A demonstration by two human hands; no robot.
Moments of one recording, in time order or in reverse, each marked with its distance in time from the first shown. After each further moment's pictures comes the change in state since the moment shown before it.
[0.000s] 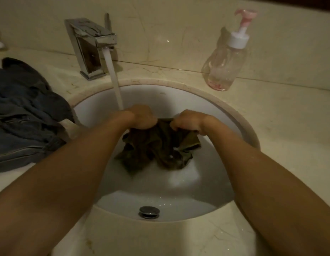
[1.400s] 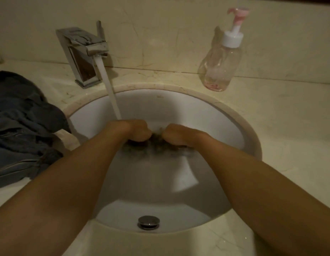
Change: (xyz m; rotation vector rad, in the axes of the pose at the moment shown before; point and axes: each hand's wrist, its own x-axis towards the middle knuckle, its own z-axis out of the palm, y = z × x) left_hand 0.015 -0.011 0.020 0.228 -0.091 -0.046; right_hand 0.010 0.000 0.040 -0.245 0.033 -0.163
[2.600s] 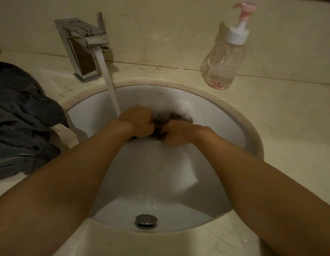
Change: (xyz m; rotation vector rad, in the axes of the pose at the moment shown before) left_hand -0.002 0.007 -0.004 -0.018 0.348 0.114; right_hand 0.002 0.003 -0.009 -0.347 -0.023 -0.135
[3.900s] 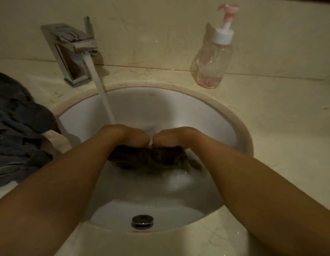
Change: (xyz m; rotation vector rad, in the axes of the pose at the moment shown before) left_hand -0.009 0.010 0.016 -0.013 -0.537 -0.150; right_hand -0.020 -0.021 -0.002 0.378 -0.227 0.094
